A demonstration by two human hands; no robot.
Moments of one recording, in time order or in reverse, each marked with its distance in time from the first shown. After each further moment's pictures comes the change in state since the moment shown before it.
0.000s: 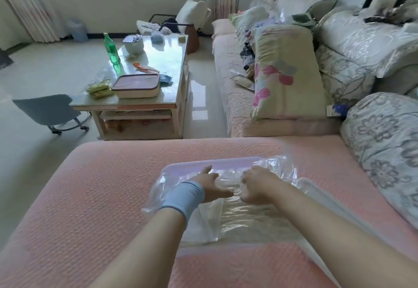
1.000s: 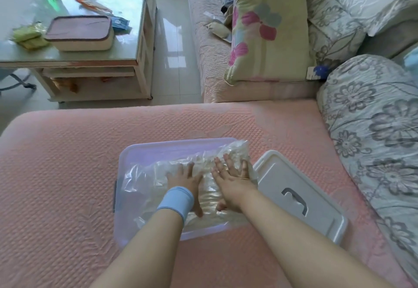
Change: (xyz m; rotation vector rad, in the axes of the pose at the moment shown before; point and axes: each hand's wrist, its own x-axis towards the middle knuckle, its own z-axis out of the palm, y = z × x) left_hand 0.055 0.047 0.064 0.534 -0.210 -0.035; right_hand 0.006 0.039 0.065 0.028 -0.287 -0.053
